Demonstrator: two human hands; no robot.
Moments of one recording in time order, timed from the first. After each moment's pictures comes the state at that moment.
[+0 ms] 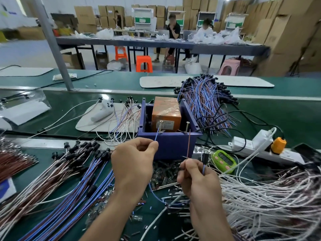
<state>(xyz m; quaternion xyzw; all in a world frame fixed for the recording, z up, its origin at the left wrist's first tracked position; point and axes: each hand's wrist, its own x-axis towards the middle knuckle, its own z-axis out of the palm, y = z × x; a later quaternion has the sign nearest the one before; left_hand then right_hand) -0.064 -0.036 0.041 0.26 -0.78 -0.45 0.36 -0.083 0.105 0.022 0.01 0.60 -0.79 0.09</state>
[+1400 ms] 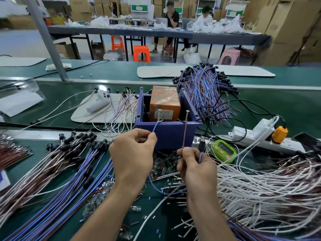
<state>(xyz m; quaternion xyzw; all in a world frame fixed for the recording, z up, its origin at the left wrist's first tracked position) -0.067 -0.032 0.033 0.24 -0.78 -0.43 0.39 -0.093 0.097 0.006 0.00 0.63 -0.78 0.04</state>
